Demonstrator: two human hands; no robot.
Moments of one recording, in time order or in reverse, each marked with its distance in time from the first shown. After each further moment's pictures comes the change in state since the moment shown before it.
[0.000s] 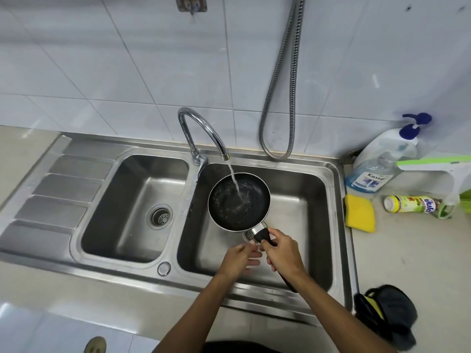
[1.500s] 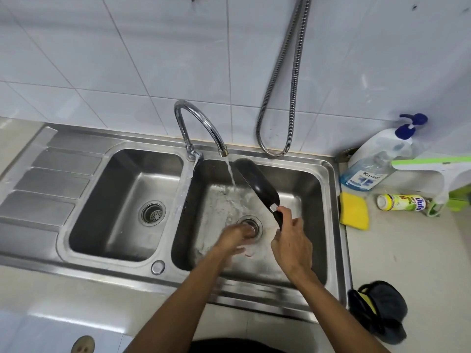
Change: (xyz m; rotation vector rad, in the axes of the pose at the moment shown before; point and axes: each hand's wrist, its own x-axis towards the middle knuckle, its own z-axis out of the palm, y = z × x) left_hand 0.034 0.036 -0.015 -0.089 -0.055 -0.096; right_hand -0.012 -0.031 -0.016 -0.639 0.306 -0.128
